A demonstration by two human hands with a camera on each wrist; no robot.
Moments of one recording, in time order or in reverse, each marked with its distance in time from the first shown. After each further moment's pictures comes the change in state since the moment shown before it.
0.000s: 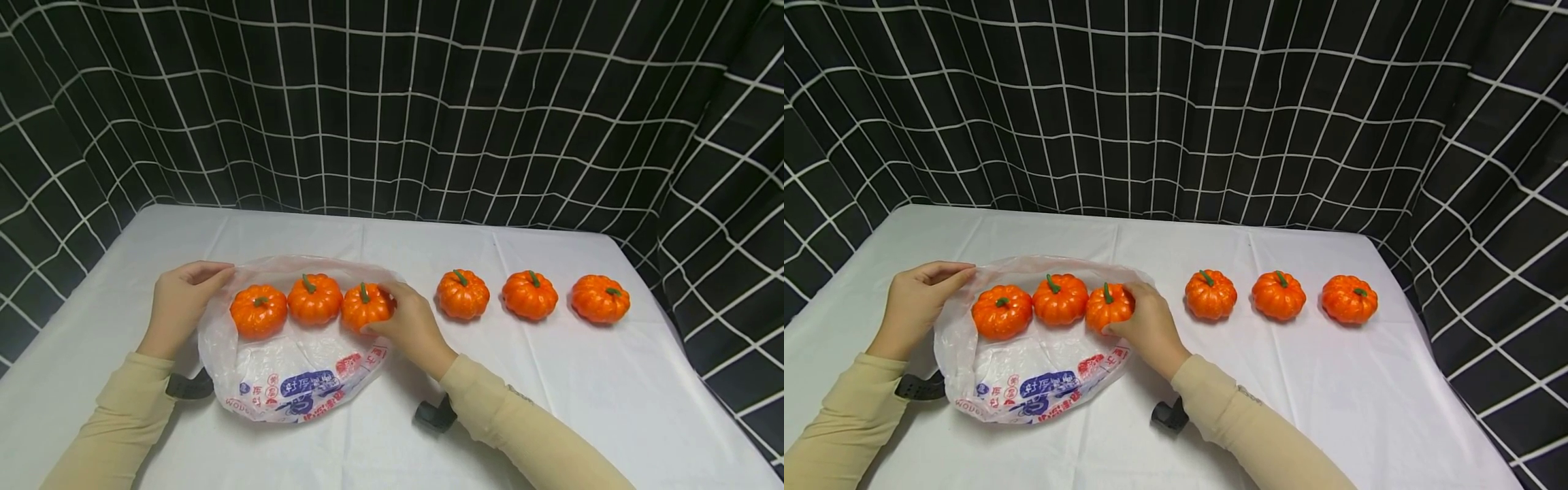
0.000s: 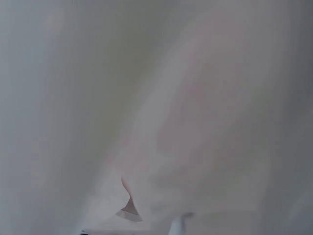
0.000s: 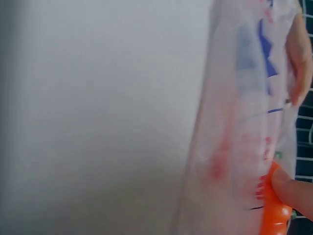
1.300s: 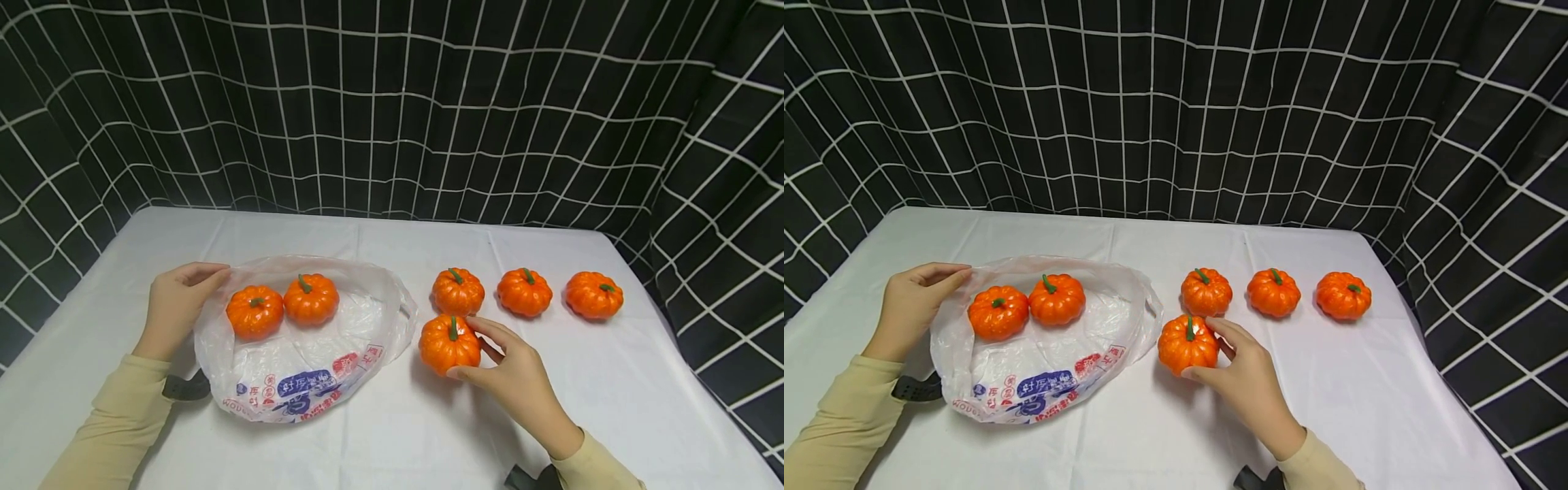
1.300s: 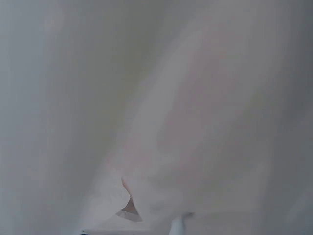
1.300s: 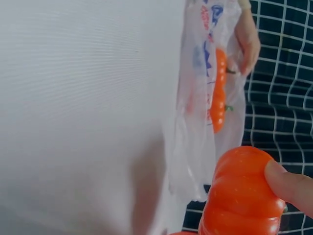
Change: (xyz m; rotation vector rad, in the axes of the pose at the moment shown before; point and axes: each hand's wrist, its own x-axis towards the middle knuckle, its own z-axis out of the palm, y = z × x) left_hand -0.002 0.002 0.001 0.005 -0.005 -0.004; right_hand -0.098 0.042 -0.087 0.180 0.108 0.099
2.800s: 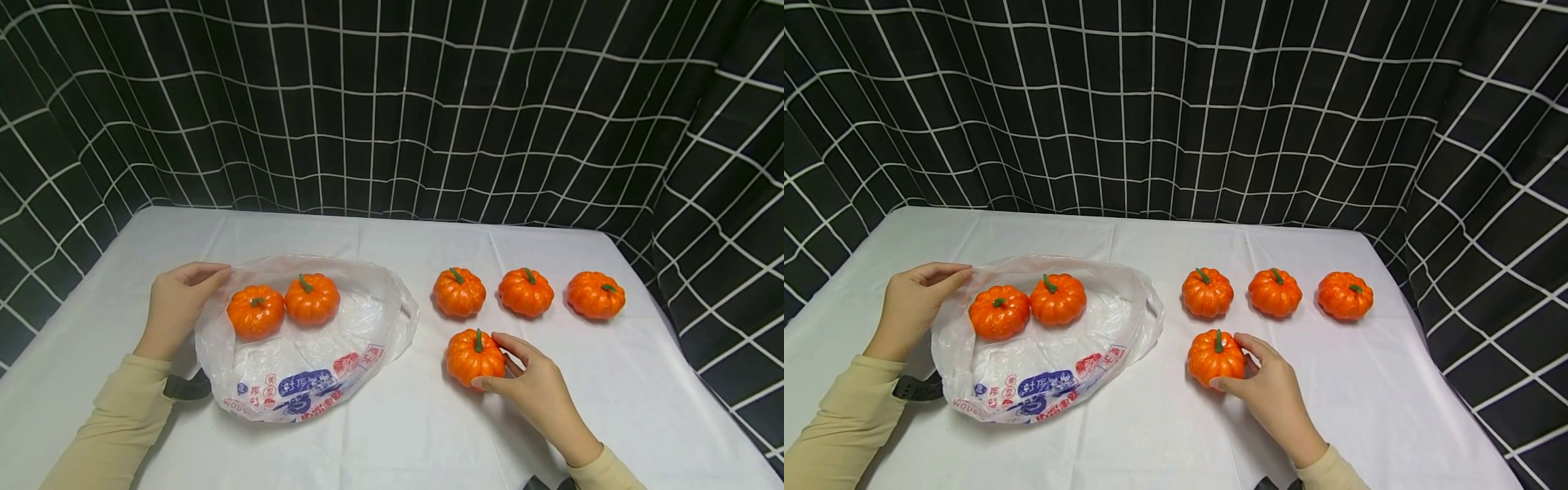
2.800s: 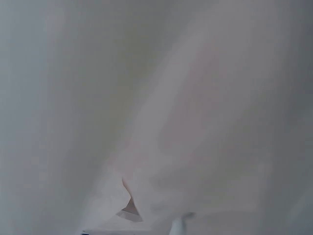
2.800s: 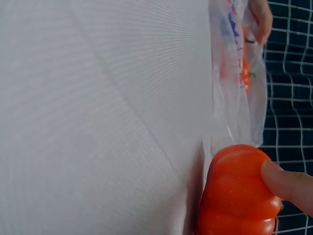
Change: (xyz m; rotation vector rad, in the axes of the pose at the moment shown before) left_hand 0.003 -0.004 0.000 0.002 0.007 0.000; right_hand -0.005 0.037 -0.016 -0.042 -0.059 0.232
